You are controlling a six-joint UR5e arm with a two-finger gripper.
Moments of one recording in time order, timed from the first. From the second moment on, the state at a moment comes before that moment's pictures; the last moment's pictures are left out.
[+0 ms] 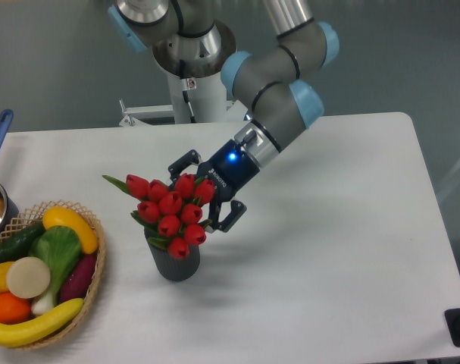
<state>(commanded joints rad) 2.70 -1.75 -2.02 -0.78 0.50 1.43</state>
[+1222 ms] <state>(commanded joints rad) 3.02 -1.57 -1.85 -0.84 0.91 1.64</state>
